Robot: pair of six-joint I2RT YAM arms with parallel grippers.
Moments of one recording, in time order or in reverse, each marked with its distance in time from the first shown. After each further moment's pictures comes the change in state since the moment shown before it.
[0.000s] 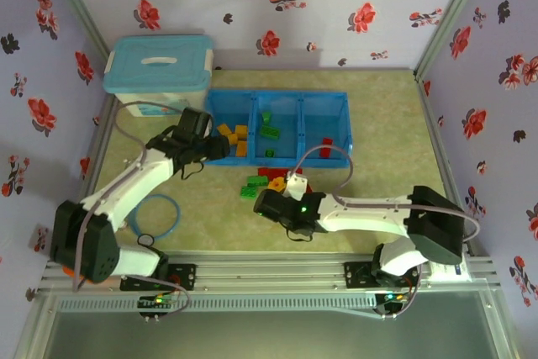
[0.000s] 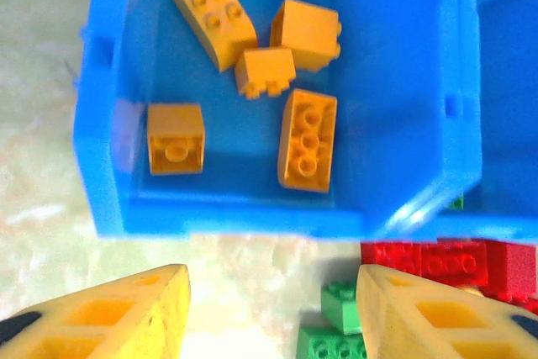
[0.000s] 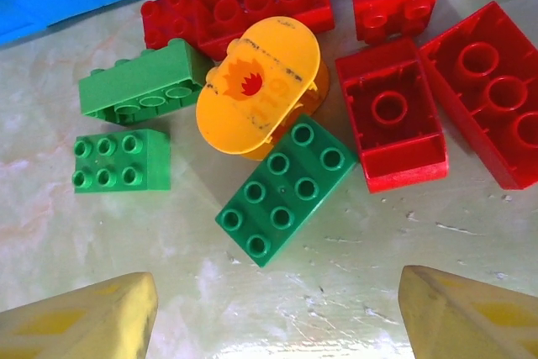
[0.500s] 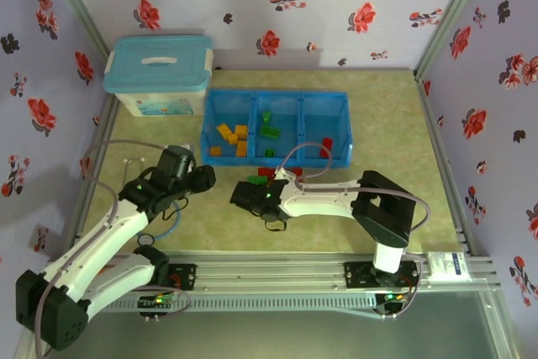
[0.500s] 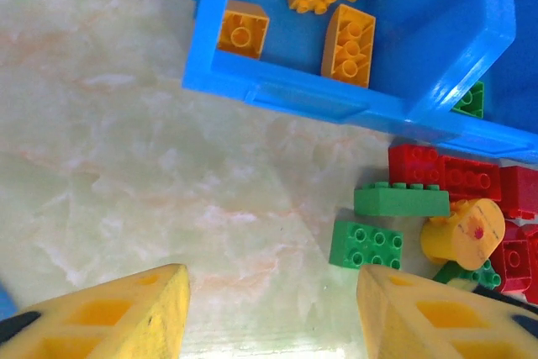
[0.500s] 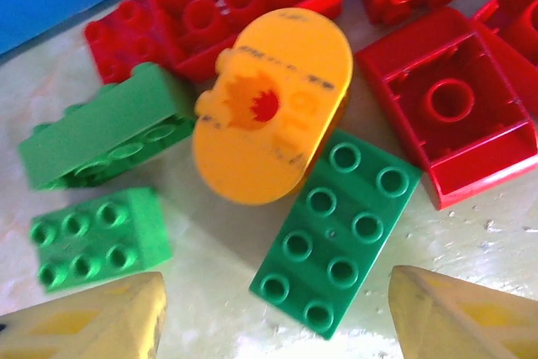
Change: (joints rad) left arm -0.059 -0.435 -0.303 -0.072 -0.073 -0.116; right arm -0.047 0.319 0.275 -0.177 0.013 0.245
